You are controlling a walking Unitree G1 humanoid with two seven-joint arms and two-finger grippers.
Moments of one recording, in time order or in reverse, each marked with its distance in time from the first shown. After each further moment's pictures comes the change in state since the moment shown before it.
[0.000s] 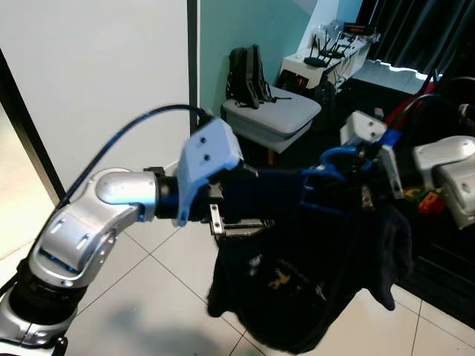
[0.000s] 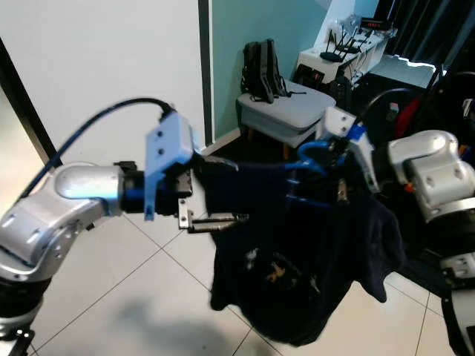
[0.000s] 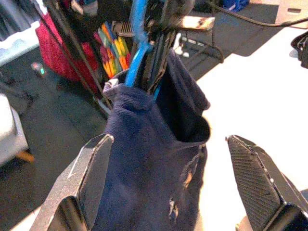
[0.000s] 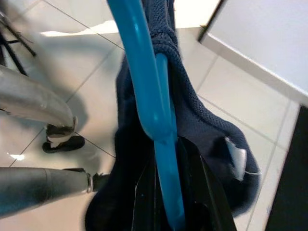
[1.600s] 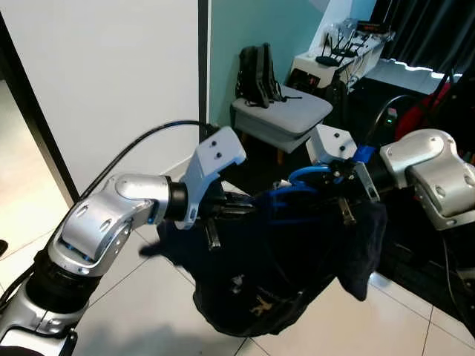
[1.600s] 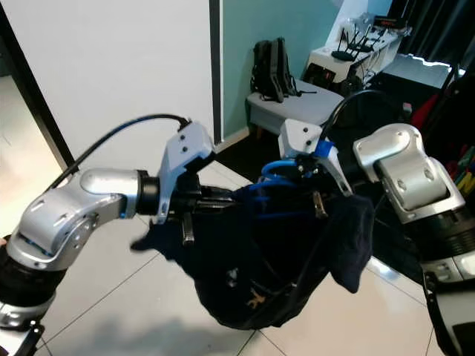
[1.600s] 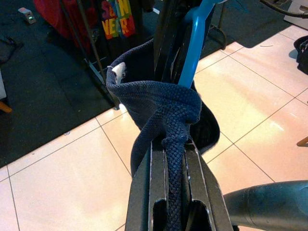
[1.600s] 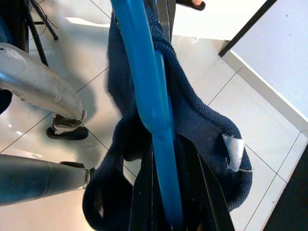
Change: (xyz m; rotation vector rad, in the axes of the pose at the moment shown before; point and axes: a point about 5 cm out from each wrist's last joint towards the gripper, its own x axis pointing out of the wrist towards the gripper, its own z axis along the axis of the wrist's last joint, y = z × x) left arm 0.010 0.006 -0.017 -0.152 0.104 0.032; right arm 0.014 0.013 0.025 -0.127 0.009 0.116
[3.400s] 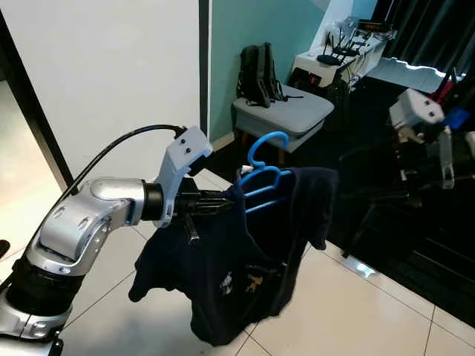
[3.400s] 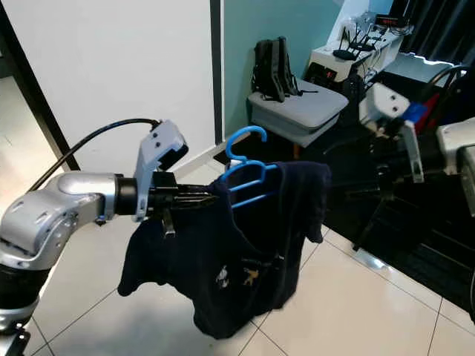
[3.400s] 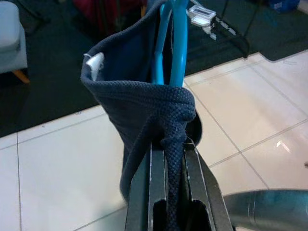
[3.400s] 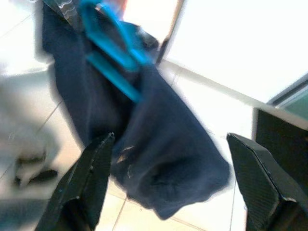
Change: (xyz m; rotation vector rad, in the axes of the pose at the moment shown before) left arm -0.032 0.020 -0.031 -0.141 0.011 0.161; right arm -0.093 -0.002 -0.042 0.233 -0.144 -0.420
